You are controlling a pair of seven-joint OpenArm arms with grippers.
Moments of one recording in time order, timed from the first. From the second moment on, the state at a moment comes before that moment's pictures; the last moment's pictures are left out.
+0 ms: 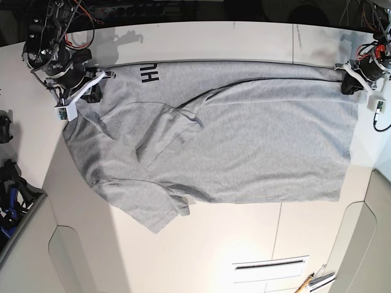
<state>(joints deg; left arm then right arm) 27.0 -34.2 -19.6 83.8 -34.0 -24.0 35.0 -17.8 7.5 14.3 97.6 19.6 19.6 -50.1</state>
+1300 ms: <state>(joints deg) 40.5 -29.6 -42.2 99.8 -57.3 -34.6 50.9 -21.8 10.6 19.6 121.1 11.4 19.1 -54.3</state>
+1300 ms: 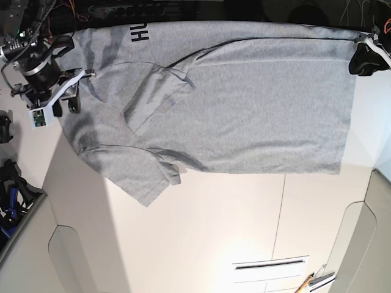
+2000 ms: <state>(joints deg) 40.5 -29.6 -42.2 99.7 -57.3 -34.8 50.4 18.1 21.8 18.9 54.4 44.2 34.5 -61.7</state>
